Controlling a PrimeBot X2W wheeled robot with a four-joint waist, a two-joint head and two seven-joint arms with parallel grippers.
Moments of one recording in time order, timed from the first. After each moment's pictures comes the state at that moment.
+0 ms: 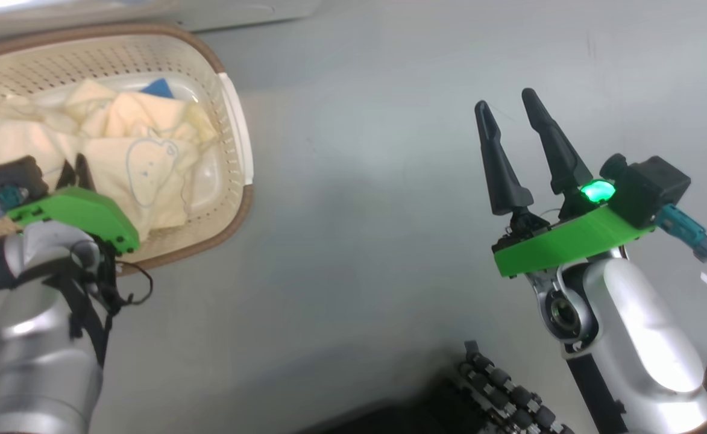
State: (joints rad) left arm -0.93 0.14 -0.12 1.23 -0.38 -0.06 -0.24; right arm -0.41 -0.05 0.29 0.11 0.41 0.13 -0.26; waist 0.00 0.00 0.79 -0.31
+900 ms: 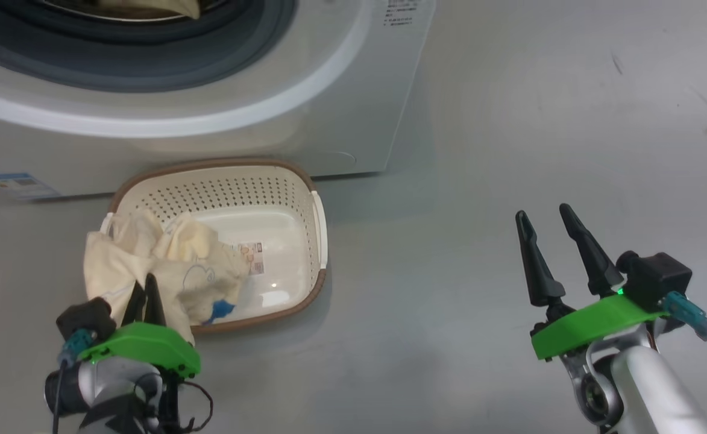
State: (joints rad) left arm -0.40 0.04 -0.07 0.76 -0.39 -0.08 -0.25; right arm -0.16 -0.09 0.19 0.18 0.33 0.13 -0.26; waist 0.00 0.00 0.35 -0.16
